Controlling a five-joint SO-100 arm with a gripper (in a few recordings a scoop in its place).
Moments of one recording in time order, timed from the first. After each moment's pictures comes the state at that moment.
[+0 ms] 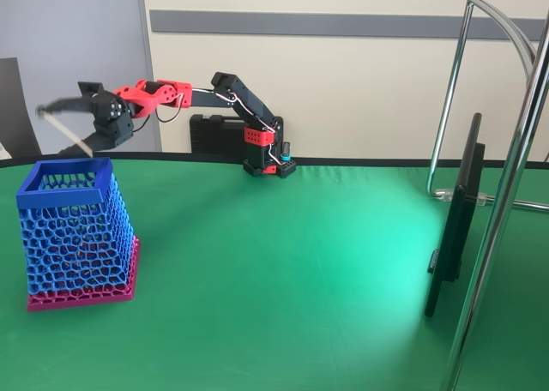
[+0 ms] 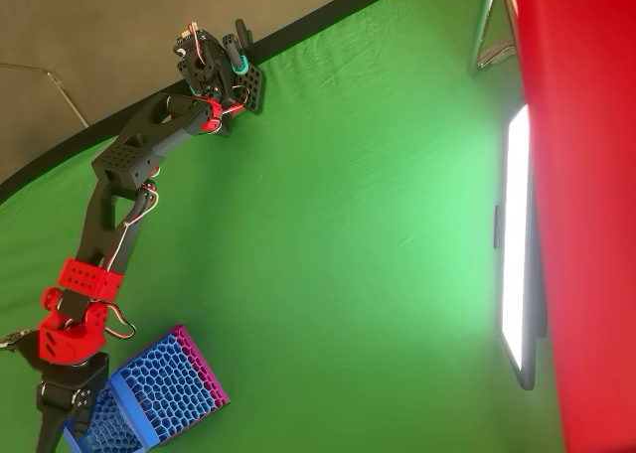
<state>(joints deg) 37.0 44.5 28.2 30.2 -6.9</state>
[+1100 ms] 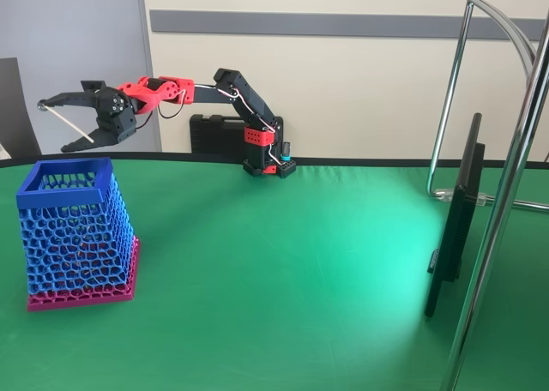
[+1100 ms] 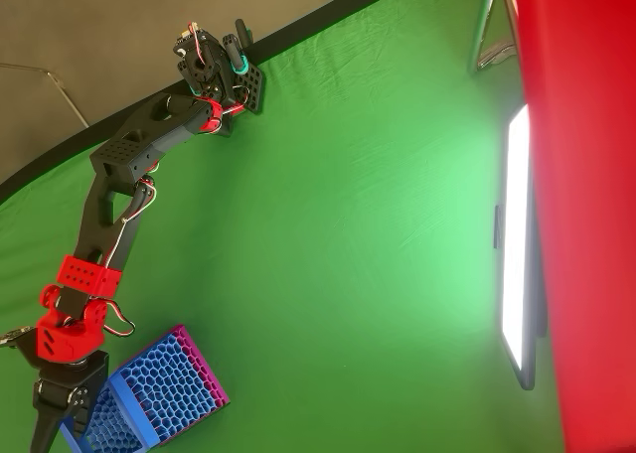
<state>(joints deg) 36.7 48.2 31.8 29.4 -4.0</state>
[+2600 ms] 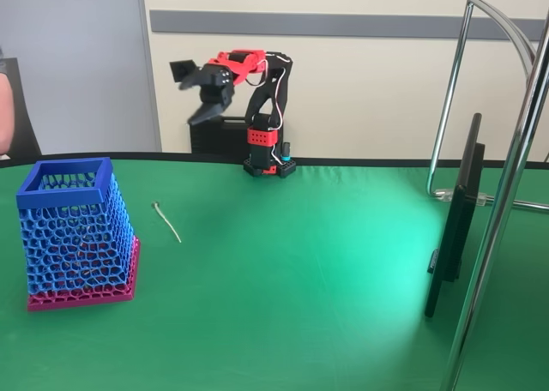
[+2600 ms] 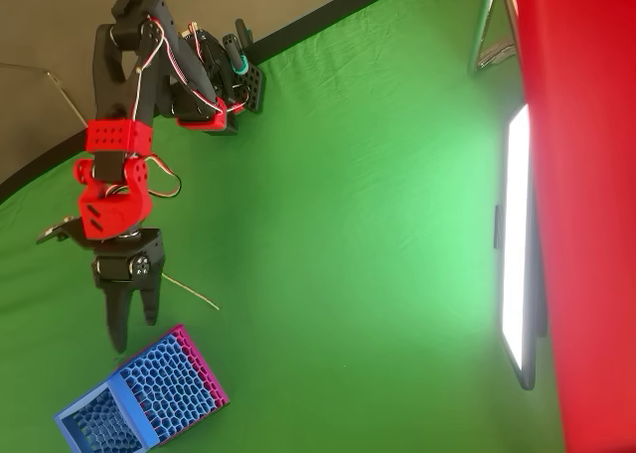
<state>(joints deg) 21.9 131.2 123.0 27.1 -2.5</state>
